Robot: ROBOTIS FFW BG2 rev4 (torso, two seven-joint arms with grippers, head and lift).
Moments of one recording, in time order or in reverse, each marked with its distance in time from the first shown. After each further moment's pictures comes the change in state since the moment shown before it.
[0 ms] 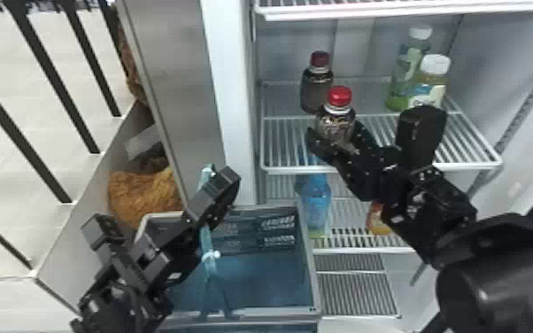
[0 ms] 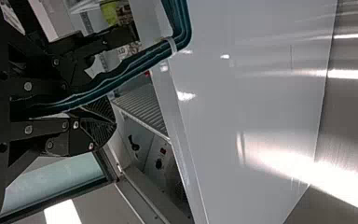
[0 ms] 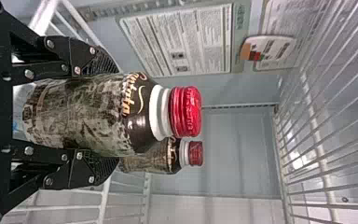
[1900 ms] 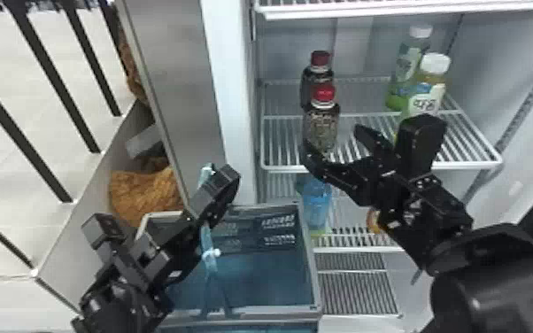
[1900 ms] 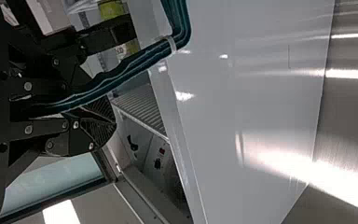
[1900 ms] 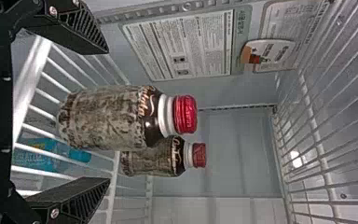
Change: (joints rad) left arm -0.002 -0.005 0.004 0.000 0.000 -0.001 0.000; right arm 0.009 0.024 -0.001 0.052 0.011 -0.065 0.004
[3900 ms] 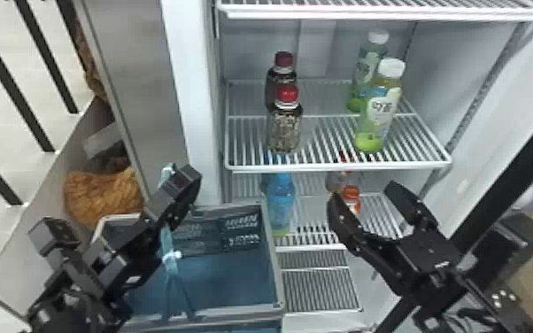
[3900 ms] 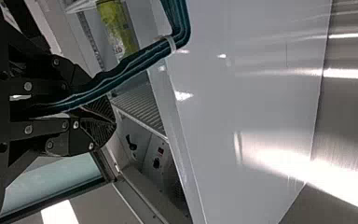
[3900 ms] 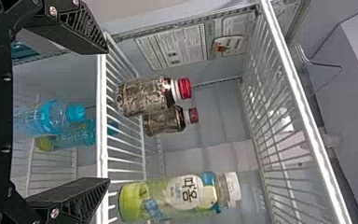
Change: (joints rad) left arm 0.002 -0.005 0.002 0.000 -0.002 -0.002 -0.001; right arm 0.544 -0.015 -0.199 -0.396 -0.089 -0.150 0.036
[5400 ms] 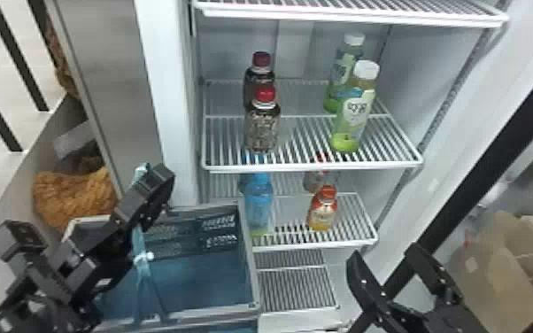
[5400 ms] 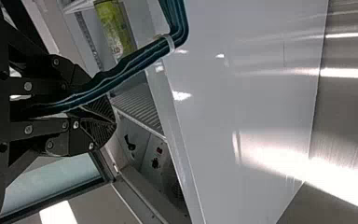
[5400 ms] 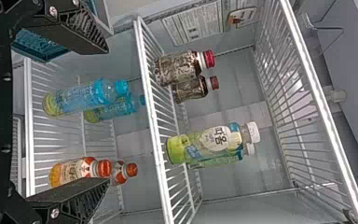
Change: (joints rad) left arm 0.000 -0.001 0.005 0.000 0.000 -0.005 -0.001; right arm 0.342 -0.002 -0.091 -0.059 -0.070 -0.196 -0.026
